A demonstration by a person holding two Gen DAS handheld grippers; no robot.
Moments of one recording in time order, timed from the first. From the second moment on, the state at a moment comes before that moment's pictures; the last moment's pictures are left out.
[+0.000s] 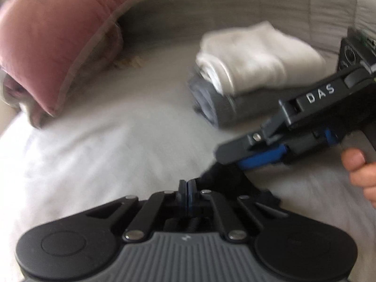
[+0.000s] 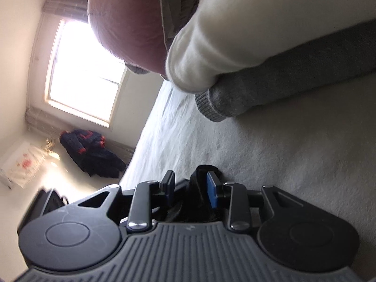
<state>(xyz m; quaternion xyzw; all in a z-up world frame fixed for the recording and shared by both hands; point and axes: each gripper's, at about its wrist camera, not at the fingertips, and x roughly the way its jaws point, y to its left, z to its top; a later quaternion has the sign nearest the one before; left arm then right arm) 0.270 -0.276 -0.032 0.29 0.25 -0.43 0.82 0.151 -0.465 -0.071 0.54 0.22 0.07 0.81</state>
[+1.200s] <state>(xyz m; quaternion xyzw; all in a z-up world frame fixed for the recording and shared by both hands) 0.280 -0.265 -0.056 0.21 0.21 -0.40 0.87 0.225 -0.406 -0.057 0.43 0.20 0.01 0.88</state>
